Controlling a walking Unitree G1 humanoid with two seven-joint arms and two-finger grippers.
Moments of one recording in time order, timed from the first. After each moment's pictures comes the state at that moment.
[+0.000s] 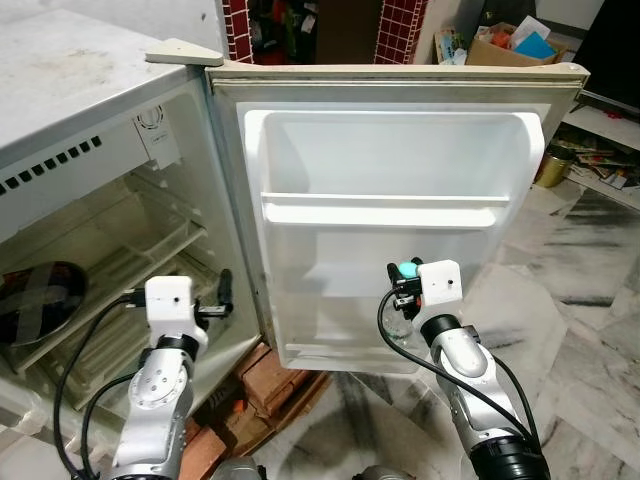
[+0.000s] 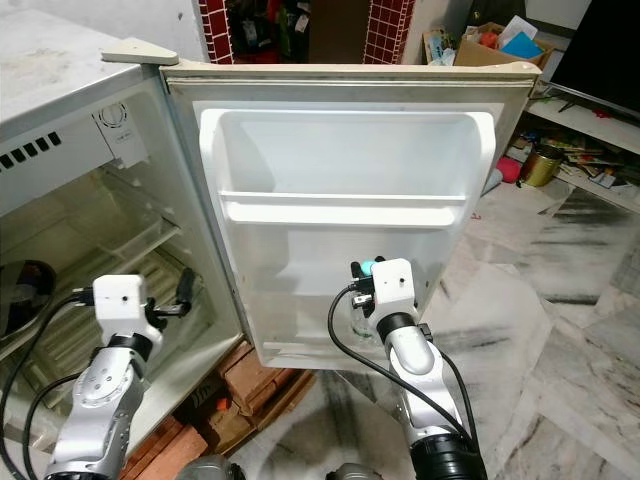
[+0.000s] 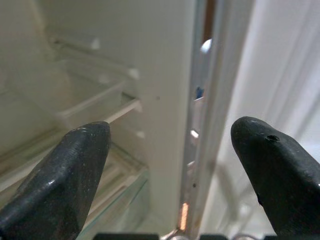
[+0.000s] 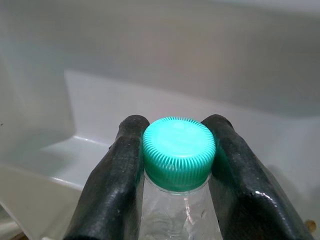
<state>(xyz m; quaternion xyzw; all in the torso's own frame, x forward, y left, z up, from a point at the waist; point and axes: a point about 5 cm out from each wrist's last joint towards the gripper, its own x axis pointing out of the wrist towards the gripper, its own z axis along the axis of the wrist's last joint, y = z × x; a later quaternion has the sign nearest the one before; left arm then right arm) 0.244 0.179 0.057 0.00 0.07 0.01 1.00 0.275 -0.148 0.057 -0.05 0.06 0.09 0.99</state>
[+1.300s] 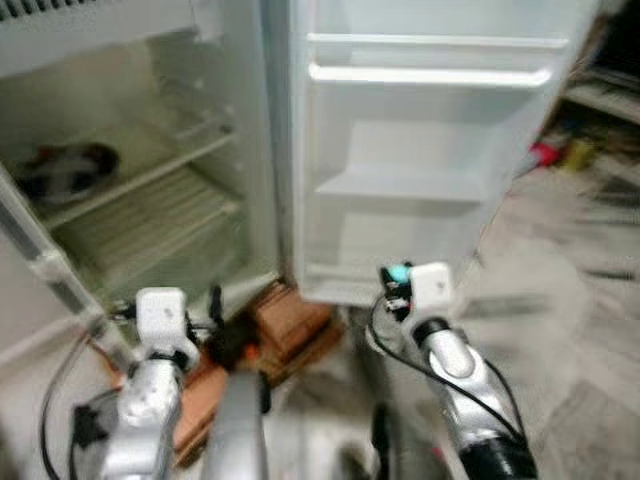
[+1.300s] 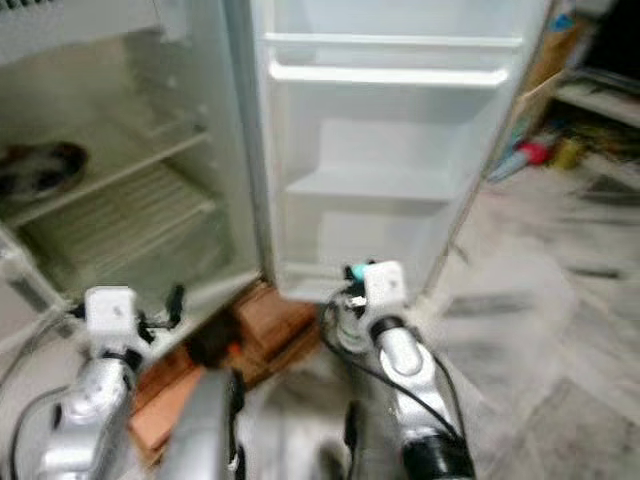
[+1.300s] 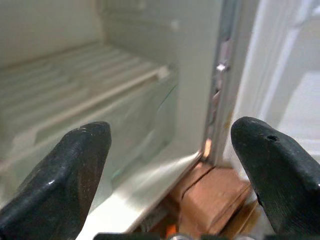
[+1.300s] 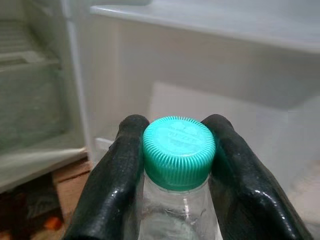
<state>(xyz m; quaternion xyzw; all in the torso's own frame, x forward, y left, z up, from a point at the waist) 0.239 0.183 0.054 0.01 0.08 0.01 1.00 0.276 -0.140 0.051 -0.05 0.07 0.10 0.99</state>
